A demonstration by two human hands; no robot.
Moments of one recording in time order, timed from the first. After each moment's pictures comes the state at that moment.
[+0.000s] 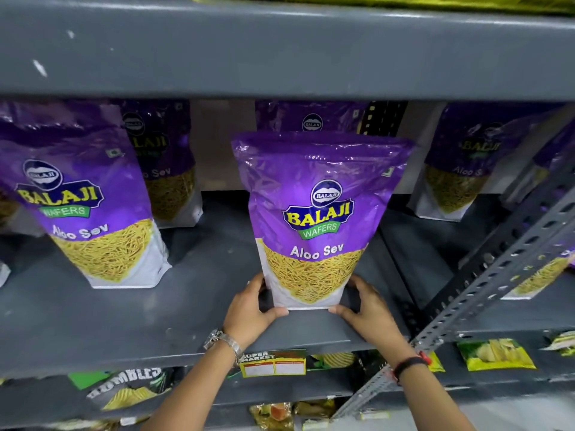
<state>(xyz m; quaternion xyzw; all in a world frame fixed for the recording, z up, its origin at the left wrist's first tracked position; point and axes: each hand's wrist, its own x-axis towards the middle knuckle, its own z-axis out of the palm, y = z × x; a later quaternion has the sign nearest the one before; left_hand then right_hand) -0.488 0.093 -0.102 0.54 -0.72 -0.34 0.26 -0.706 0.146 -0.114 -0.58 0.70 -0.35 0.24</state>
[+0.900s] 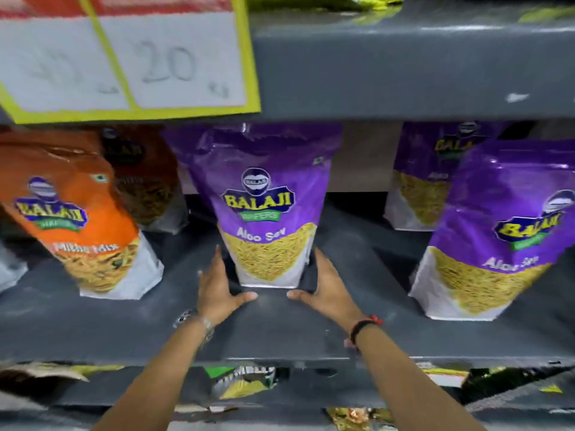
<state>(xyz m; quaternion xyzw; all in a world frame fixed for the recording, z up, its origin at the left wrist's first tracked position) -0.218 0.014 -0.090 0.60 -0.69 -0.29 0.28 -0.428 0.037 -0.101 -0.64 0.59 -0.36 0.34</state>
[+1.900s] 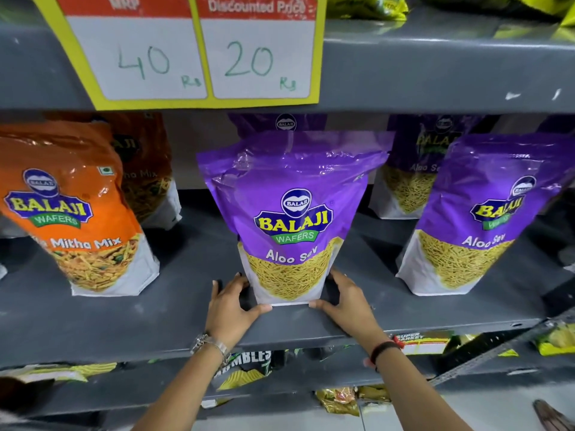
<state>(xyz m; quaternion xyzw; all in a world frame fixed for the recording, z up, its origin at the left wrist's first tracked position) -0.220 0.049 -0.115 0.58 -0.73 -0.22 0.28 -0.437 0.095 -0.106 -0.60 0.66 -0.37 0.26</state>
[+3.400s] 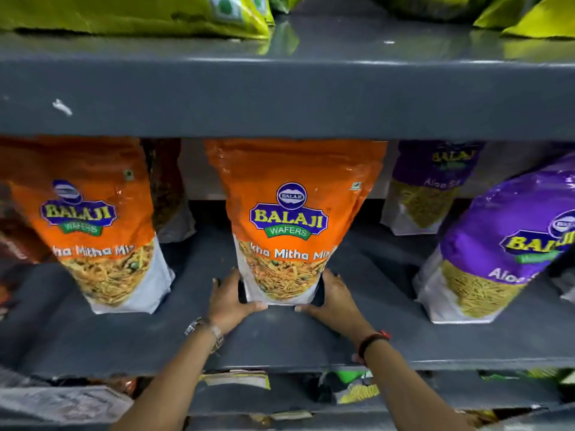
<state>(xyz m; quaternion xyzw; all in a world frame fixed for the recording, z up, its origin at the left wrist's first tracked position) 0.054 -0.035 -0.093 0.60 -0.68 -0.33 0.27 -0.150 0.000 -0.099 -0.65 0.62 -0.32 0.29</state>
